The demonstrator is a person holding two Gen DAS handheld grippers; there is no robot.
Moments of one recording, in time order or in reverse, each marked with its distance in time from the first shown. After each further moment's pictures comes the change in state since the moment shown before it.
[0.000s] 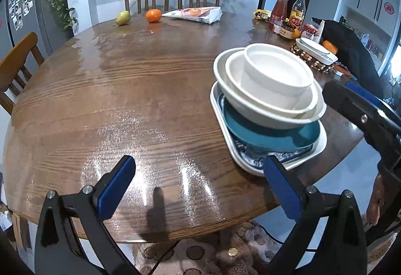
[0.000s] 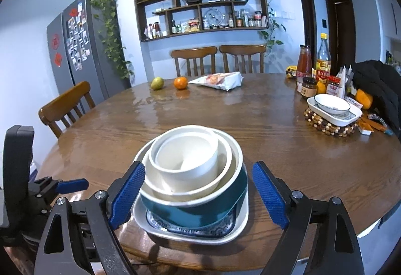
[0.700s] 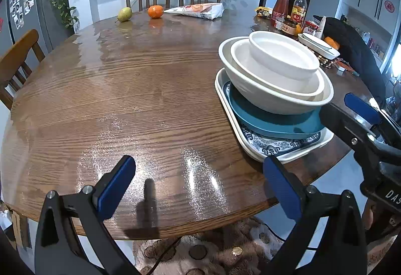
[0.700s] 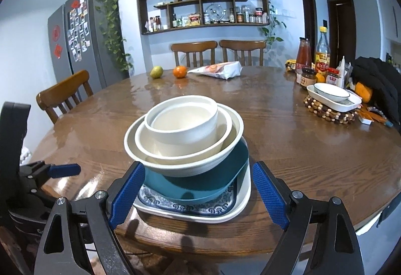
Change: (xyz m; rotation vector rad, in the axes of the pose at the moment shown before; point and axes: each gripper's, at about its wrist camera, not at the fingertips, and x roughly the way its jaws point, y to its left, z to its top) left arm 0.005 0.001 -0.015 0.001 -0.001 0.009; right arm 0.006 0.002 -0.033 -0.032 0.019 -0.023
